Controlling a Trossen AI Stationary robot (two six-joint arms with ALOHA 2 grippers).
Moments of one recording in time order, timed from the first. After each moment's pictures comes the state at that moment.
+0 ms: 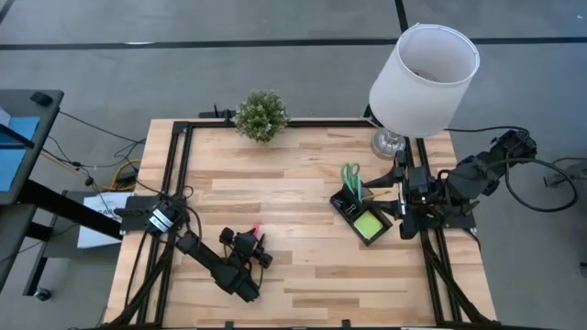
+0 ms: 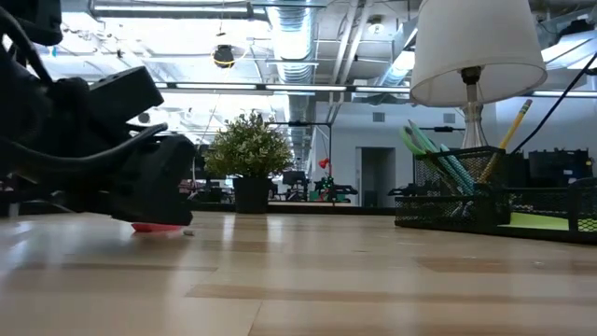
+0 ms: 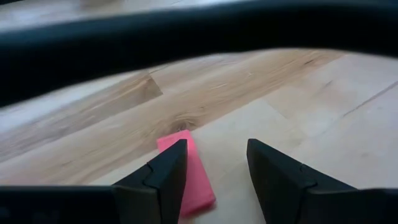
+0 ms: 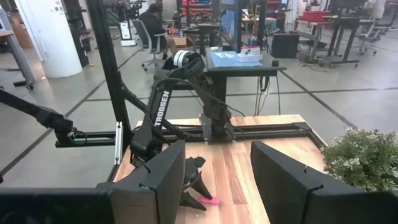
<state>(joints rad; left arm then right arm) -0.68 2.15 1.14 -0.83 -1.04 -1.89 0.59 0.97 1.22 -0.43 0.58 0.10</state>
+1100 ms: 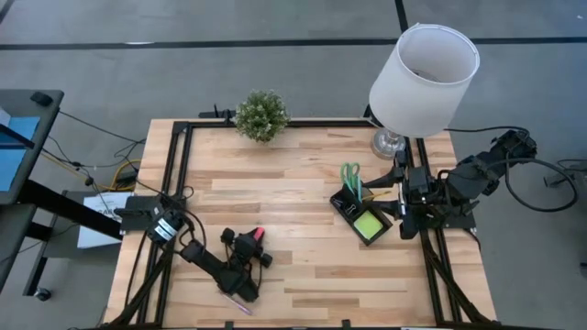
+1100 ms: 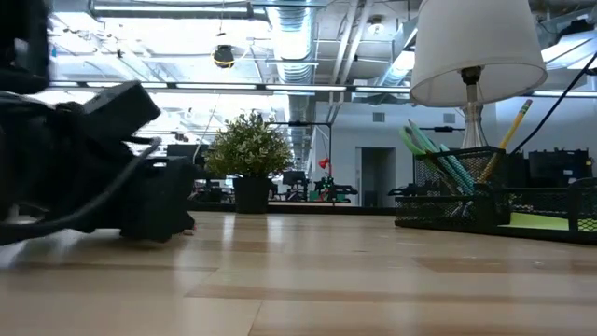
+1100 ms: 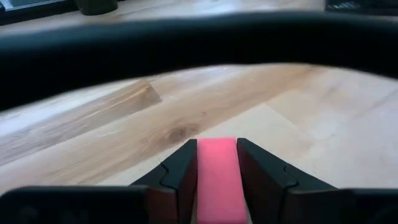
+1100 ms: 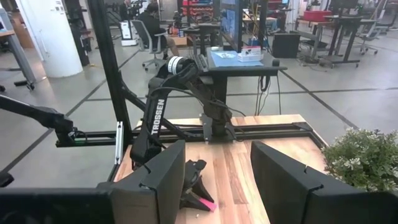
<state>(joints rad) -0.72 2.28 1.14 -0.86 -1.07 -1.98 0.59 0.97 1.22 -0.43 0.58 0.10</state>
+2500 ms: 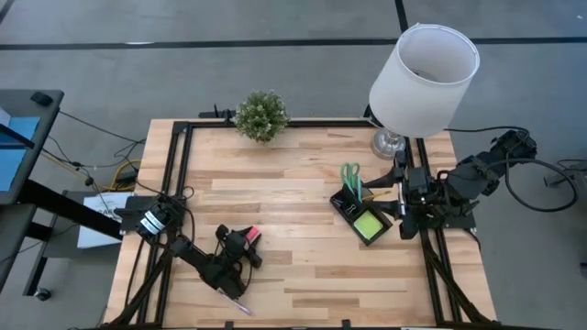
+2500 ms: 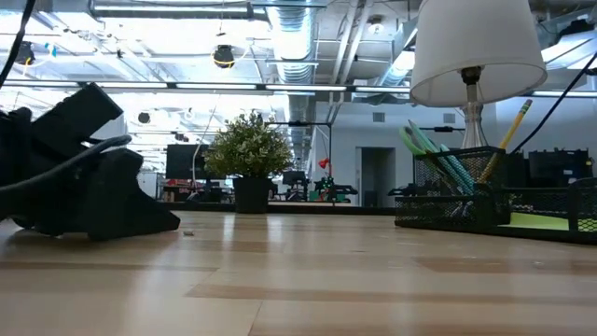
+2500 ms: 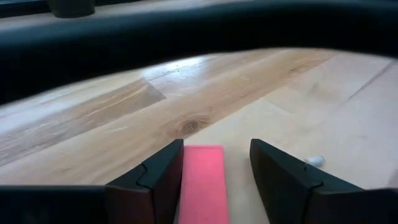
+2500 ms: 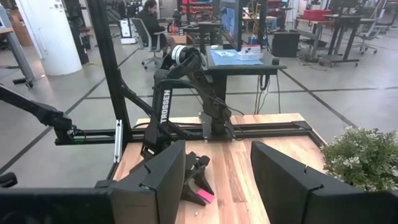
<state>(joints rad) -0.76 2.15 0.89 -0.44 -1.18 -1.78 0.59 0.97 1.22 -0.43 0.58 0.10</state>
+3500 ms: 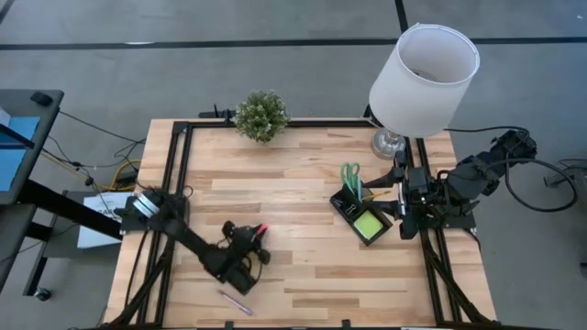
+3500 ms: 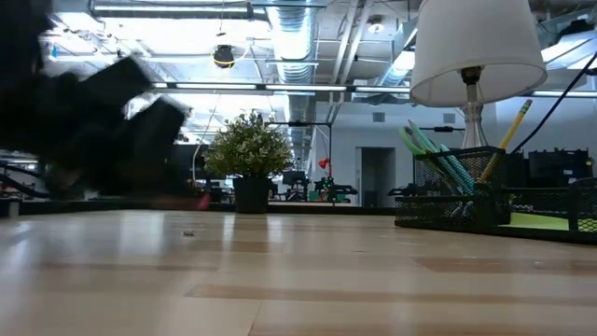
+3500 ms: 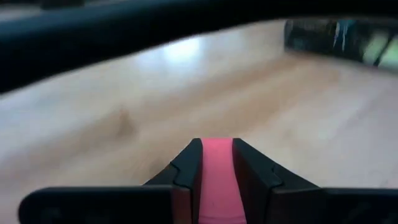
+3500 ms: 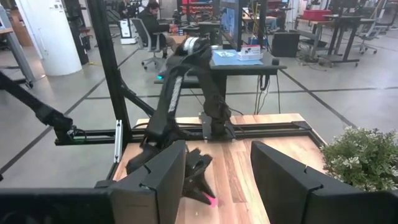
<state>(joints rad) -0.67 2.00 0.92 -0.39 -1.17 -1.63 0.59 0.97 1.22 -0.43 0.58 0.10</state>
